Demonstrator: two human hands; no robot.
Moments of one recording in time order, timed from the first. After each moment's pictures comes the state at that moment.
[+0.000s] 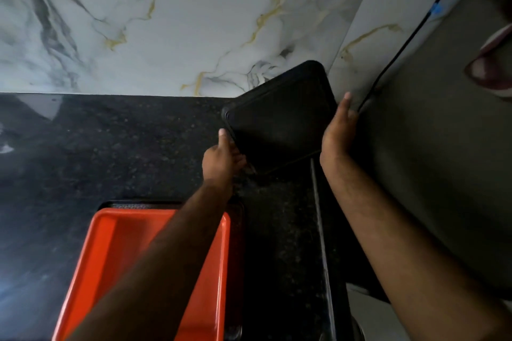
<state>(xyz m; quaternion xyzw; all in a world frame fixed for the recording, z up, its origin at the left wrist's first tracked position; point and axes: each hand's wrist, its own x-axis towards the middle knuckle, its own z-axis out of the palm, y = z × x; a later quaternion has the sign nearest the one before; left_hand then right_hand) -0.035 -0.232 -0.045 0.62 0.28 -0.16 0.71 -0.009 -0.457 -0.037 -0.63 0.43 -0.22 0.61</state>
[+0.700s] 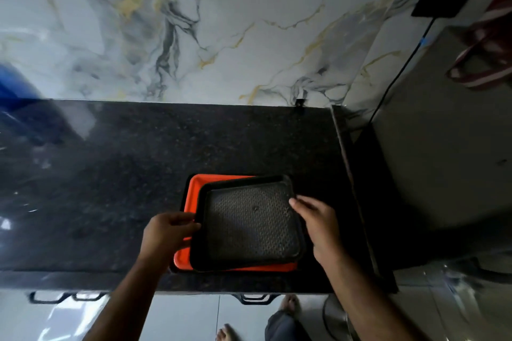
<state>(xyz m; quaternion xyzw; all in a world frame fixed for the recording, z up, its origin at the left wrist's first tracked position) -0.244 0.090 -0.017 0.78 0.21 -0.20 0.55 -0.283 -0.222 -0.007 -0.69 0.31 -0.02 0.66</state>
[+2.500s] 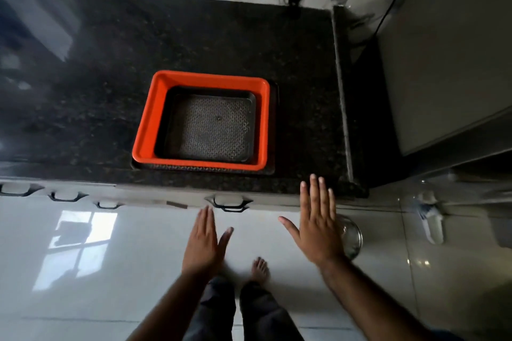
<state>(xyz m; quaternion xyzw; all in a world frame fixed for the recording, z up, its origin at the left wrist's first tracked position) -0.489 -0.018 -0.217 0.95 0.00 -0.20 0.23 -0.494 -0.288 -0.159 -1.00 0.02 0.06 0.00</state>
